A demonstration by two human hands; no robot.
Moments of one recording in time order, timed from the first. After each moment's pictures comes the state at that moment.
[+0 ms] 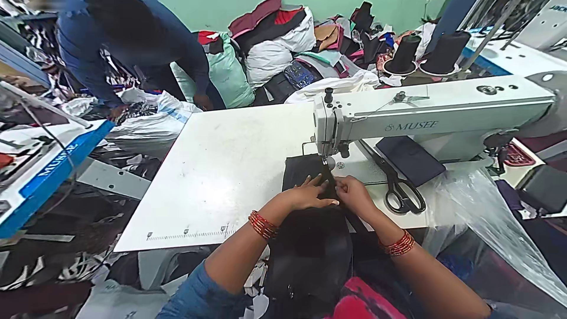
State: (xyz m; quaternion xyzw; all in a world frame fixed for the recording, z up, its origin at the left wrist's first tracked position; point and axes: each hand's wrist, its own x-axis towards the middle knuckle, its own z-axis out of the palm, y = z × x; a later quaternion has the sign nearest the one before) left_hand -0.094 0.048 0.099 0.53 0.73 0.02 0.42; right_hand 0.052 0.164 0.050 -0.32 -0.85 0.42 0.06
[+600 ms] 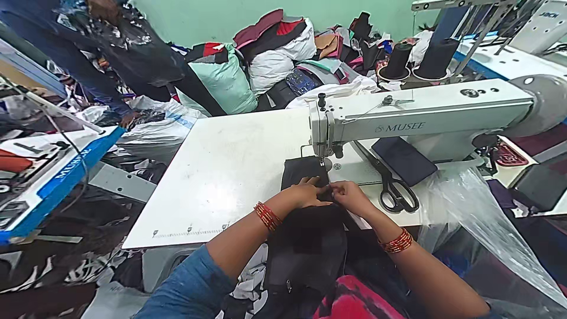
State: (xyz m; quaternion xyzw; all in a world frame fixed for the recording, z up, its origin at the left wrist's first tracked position) left_hand -0.085 0.058 0.103 0.55 0.74 -0.08 0.38; right_hand 0.060 0.171 0.045 -0.26 -0.81 0.52 0.02
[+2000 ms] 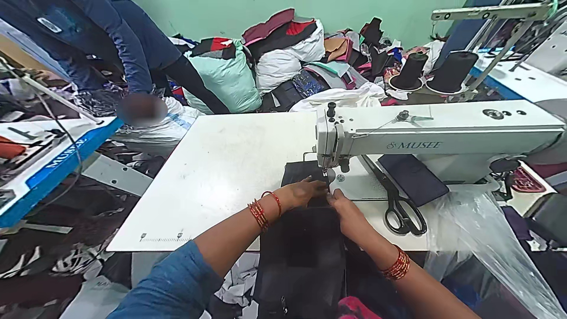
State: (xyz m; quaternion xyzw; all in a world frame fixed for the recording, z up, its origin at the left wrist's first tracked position) left_hand -0.127 0.068 0.092 0.68 0.66 -0.03 0.32; right_hand 0.050 0.151 0.056 -0.19 -0.94 0.30 -0.02
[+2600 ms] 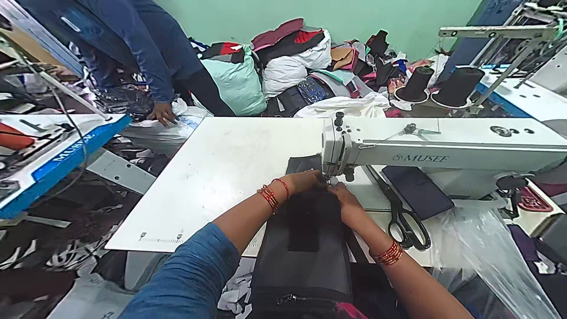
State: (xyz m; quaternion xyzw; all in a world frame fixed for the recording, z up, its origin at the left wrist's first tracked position) left_hand -0.166 0.099 0.087 0.65 0.69 0.06 0.31; right_hand 0.013 0.179 0.059 -0.24 -0.92 0.31 -0.04
